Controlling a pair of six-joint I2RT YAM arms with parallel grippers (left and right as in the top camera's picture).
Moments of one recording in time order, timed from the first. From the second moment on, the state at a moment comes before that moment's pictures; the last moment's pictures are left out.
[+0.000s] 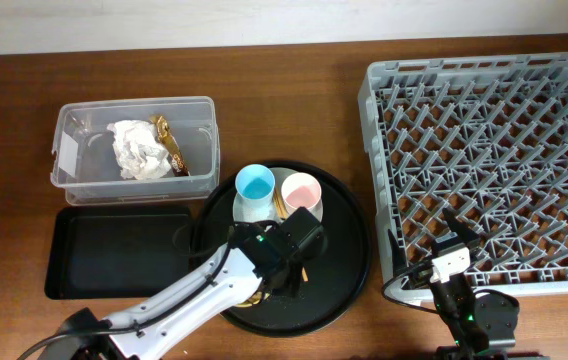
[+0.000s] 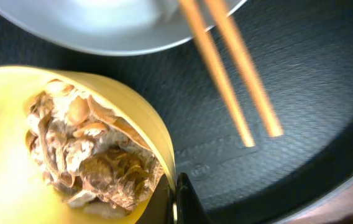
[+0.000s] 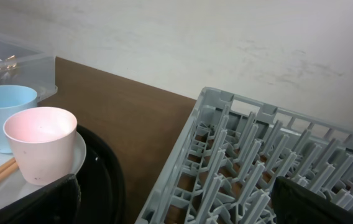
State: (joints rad) left arm -0.86 1.53 1.00 -0.92 -0.03 -0.61; right arm 0.00 0.01 0.01 -0.05 -0.28 -0.21
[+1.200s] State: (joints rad) left arm 0.57 1.48 0.94 -0.86 1.08 0.04; right arm 0.00 0.01 0.01 -0.05 -0.28 -0.21
